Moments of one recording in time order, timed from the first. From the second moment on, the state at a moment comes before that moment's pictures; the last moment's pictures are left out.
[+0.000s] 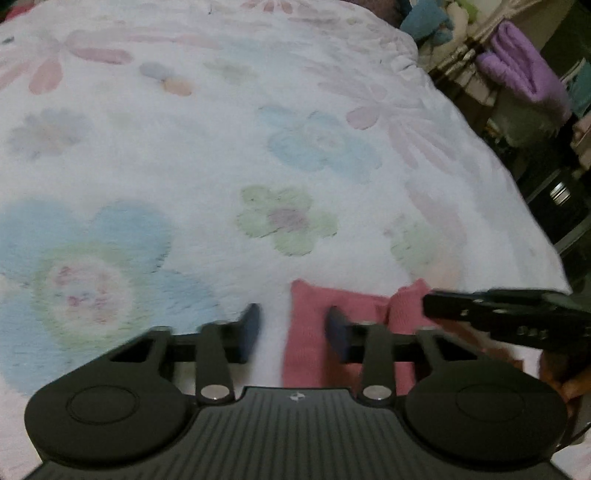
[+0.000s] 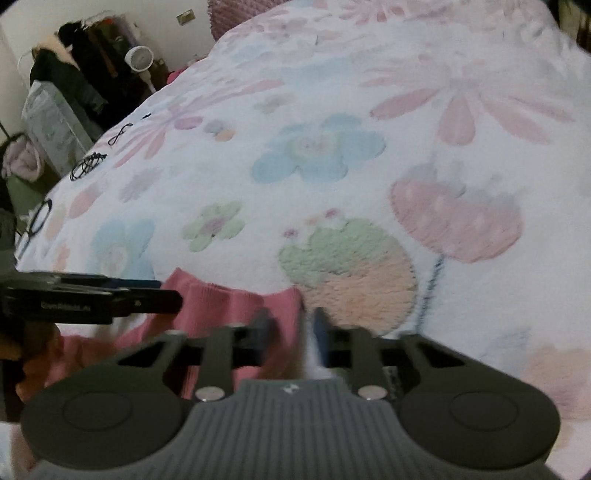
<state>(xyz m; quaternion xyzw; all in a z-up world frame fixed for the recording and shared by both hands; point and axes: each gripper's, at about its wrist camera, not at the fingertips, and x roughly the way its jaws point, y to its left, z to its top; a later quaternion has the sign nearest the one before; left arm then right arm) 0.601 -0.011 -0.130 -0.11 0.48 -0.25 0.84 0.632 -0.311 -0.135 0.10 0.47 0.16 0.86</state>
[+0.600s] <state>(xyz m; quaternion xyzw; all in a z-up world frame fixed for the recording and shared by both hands) 0.483 0.018 -0.064 -0.01 0.43 -0.35 0.83 0.516 -0.304 -0.066 -0.10 0.40 0.31 0.86</state>
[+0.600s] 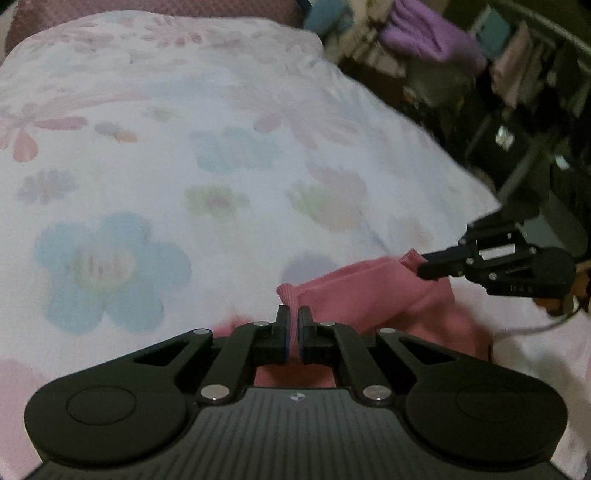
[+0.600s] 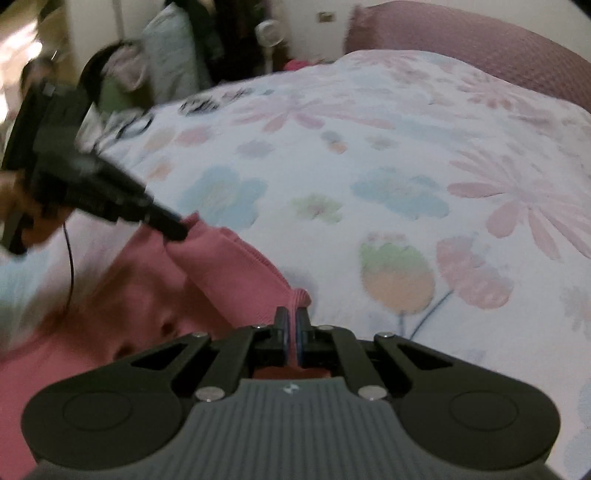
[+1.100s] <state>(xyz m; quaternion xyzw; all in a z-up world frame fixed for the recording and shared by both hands) 0.418 0.018 -0.079 0.09 0.48 -0.35 0.80 0.423 -0.291 -0.089 -0.14 0.45 0.32 0.82</state>
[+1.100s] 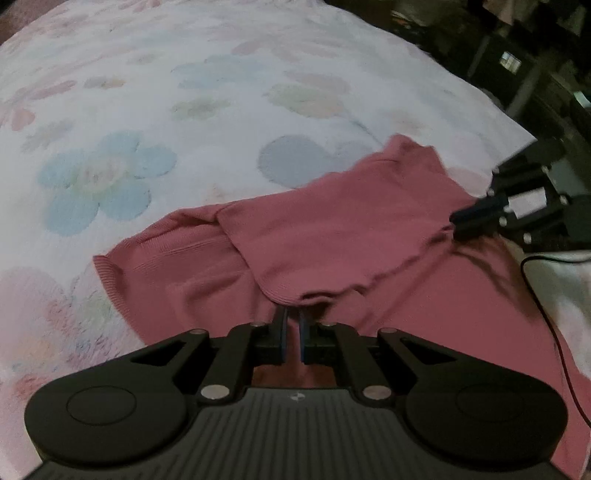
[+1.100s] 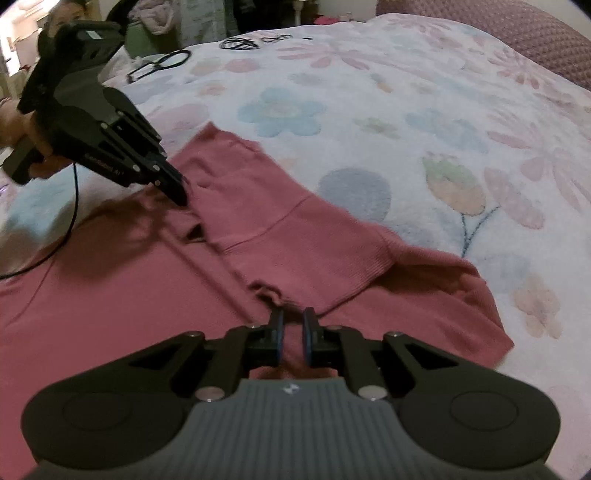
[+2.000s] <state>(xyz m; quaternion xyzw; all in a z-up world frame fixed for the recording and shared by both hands) 0.324 0.006 -0.004 0.16 0.45 -0.32 0.82 0.348 -0.274 -0.030 -0.11 0.47 0.26 0.83</state>
